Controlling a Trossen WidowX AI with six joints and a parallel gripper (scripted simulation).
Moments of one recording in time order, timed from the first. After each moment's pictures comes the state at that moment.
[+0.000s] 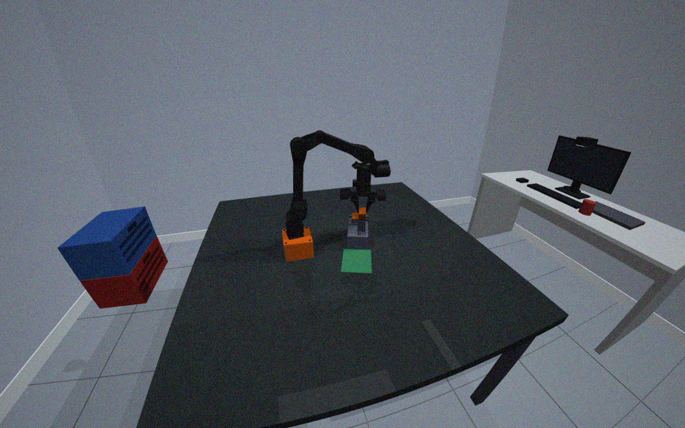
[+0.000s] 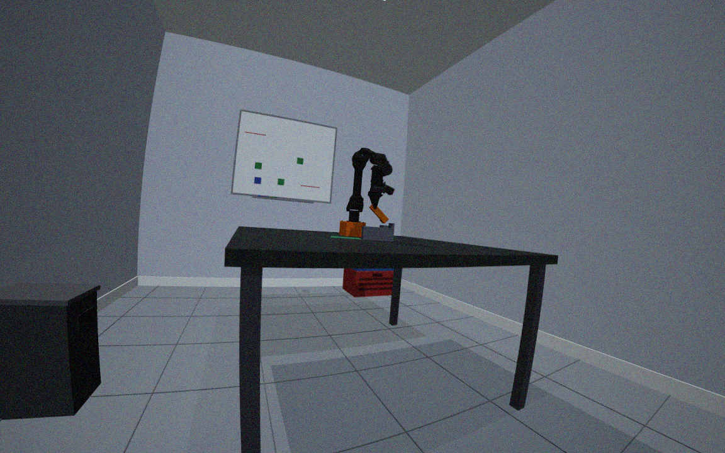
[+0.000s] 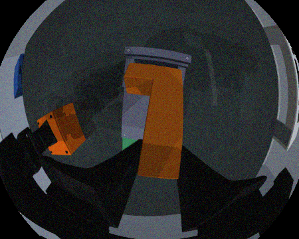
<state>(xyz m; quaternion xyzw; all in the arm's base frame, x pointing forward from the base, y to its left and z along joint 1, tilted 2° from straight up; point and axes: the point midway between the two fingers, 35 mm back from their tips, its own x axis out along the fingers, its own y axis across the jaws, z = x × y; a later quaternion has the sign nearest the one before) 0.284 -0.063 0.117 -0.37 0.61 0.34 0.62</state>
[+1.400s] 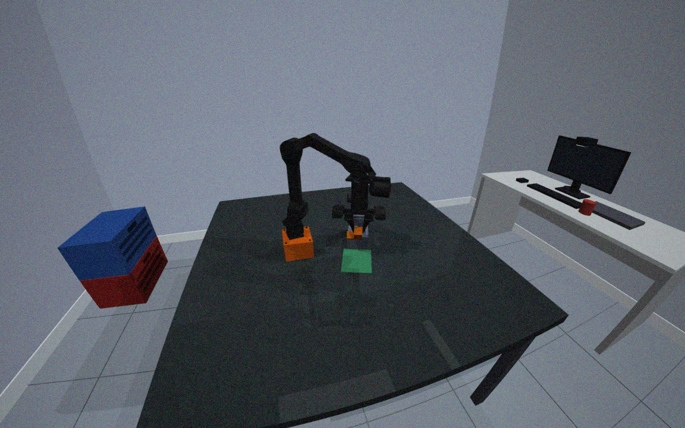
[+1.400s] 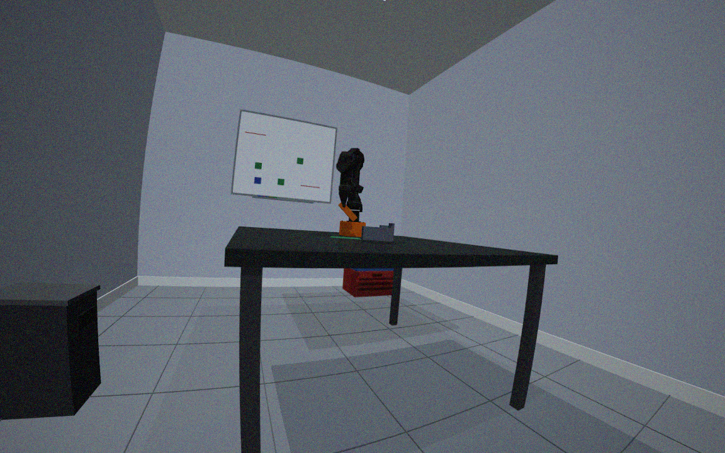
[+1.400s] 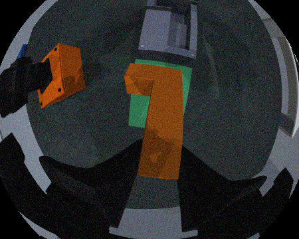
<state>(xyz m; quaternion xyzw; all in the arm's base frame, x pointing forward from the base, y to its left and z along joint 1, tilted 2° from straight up) 0.195 -0.189 0.116 -0.37 0.61 0.33 0.61</state>
